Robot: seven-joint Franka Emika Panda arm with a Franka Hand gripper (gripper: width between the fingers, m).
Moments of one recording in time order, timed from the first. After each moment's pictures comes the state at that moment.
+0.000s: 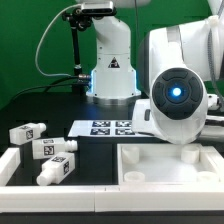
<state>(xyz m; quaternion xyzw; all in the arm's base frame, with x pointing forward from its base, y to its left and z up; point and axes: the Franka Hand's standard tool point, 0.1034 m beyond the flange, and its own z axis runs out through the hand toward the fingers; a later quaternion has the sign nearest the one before) 0.422 0.125 0.007 -0.86 0.13 0.48 0.07</state>
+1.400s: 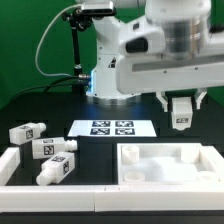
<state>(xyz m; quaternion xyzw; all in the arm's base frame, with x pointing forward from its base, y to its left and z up) 0.585 0.082 0.120 -0.99 0.06 0.13 0.08</state>
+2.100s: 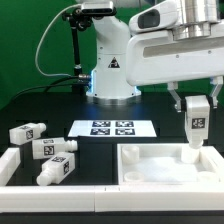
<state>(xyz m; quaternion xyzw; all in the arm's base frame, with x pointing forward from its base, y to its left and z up) 0.623 0.094 0.132 -0.99 0.04 -0.13 0.05</state>
